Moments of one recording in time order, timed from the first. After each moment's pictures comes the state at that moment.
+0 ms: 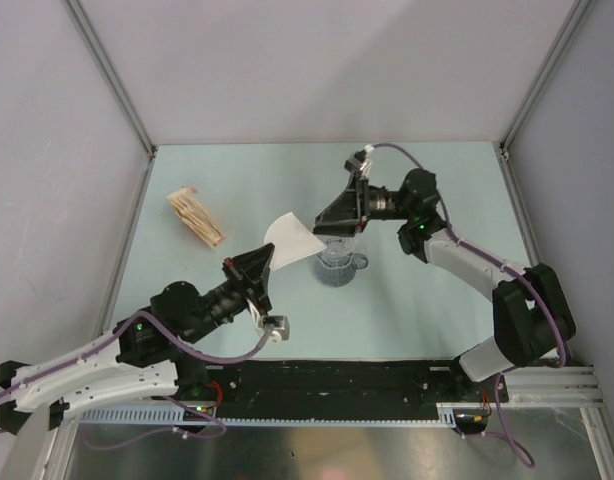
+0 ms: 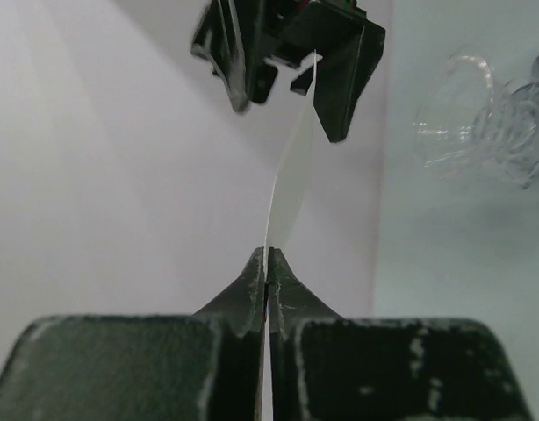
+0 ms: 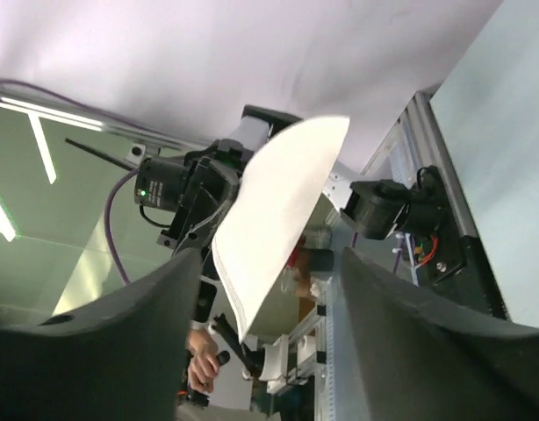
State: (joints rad) left arm -1.20 0.53 0.68 -0.15 -0.28 1.43; right arm 0.53 1.51 1.00 0.73 -1.08 1.48
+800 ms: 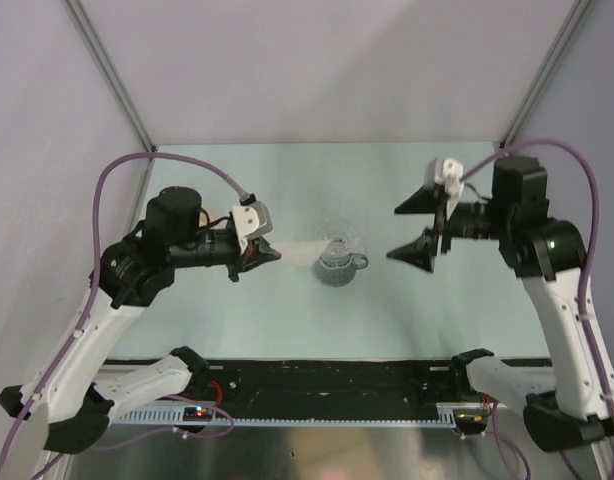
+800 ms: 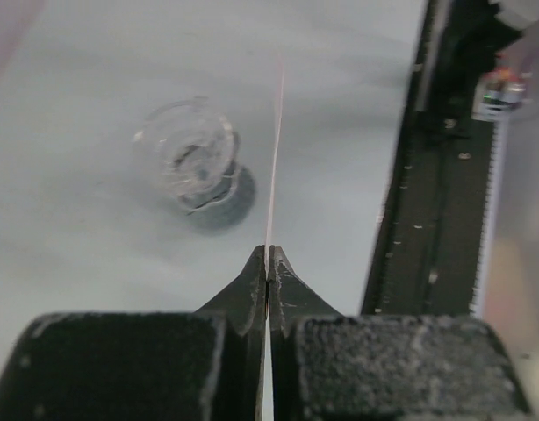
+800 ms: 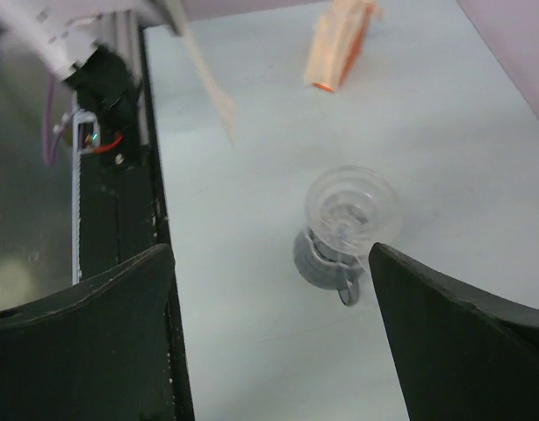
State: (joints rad) left arm -0.63 0.94 1.35 -0.86 0.51 0.35; right arm 0.17 1.09 1.50 -0.91 -1.05 -0.44
